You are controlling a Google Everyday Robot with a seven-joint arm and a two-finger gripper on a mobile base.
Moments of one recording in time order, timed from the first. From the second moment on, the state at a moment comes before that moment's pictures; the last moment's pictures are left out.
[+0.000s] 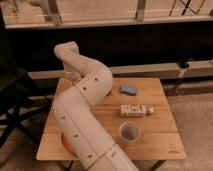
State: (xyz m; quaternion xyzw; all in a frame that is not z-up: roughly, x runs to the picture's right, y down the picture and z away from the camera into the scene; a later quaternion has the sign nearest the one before) arm -0.168 -0.002 0.925 -0.22 -0.34 -0.81 0.44
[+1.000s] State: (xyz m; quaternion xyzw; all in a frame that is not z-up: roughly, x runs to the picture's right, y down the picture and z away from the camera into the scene) arm -0.142 0.049 0.912 -0.16 -0.28 -0.81 0.49
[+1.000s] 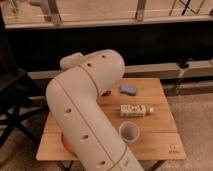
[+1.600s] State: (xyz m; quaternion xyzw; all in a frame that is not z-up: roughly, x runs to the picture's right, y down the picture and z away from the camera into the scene) arm -0.140 0.046 0.917 -0.11 -0.24 -0.80 0.53
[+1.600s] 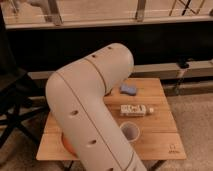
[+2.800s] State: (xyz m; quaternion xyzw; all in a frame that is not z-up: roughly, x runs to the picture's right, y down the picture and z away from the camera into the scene) arm -0.150 0.030 0.969 -0.06 -0.19 -0.80 0.57
